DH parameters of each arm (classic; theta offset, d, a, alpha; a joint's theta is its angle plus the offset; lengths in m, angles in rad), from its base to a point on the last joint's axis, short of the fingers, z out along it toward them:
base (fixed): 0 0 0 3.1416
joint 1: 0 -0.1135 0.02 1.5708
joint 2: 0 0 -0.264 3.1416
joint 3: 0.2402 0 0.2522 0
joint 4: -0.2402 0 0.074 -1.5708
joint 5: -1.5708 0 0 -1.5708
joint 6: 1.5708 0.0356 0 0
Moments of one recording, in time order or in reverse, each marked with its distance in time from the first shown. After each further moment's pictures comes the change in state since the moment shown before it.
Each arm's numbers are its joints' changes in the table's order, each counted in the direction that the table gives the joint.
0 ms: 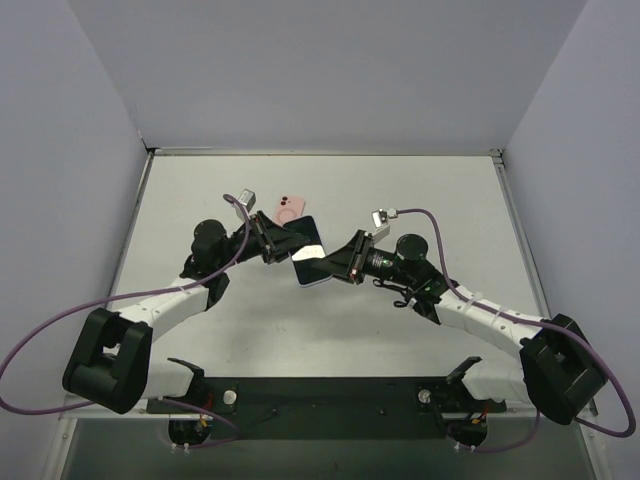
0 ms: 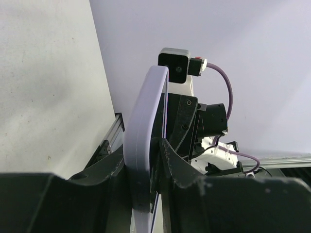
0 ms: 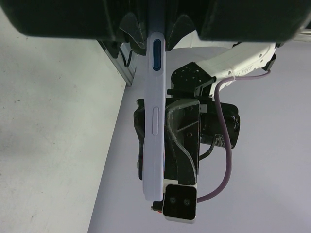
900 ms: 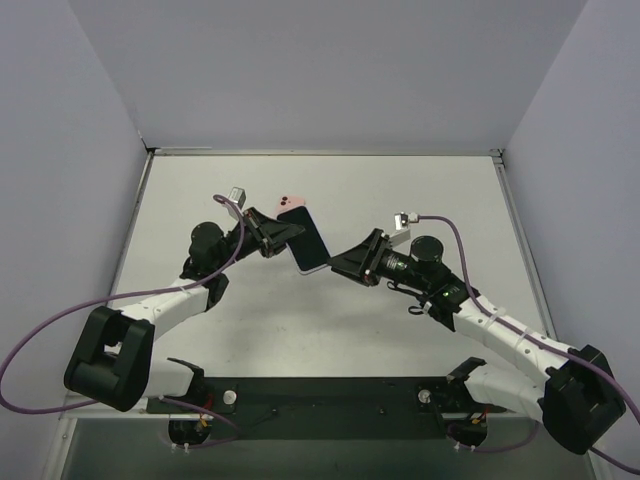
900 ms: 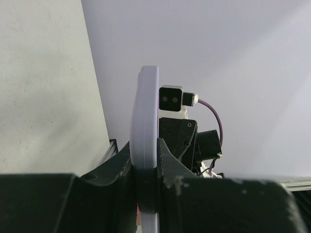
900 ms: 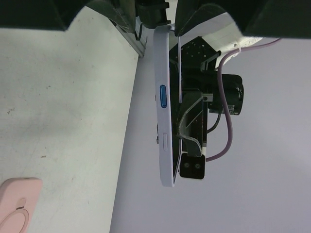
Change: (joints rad) left arm -0.019 0.013 -0.014 0.087 0.117 -0.051; right arm 0.053 -0.166 -0.011 -0.226 -0.076 -0.021
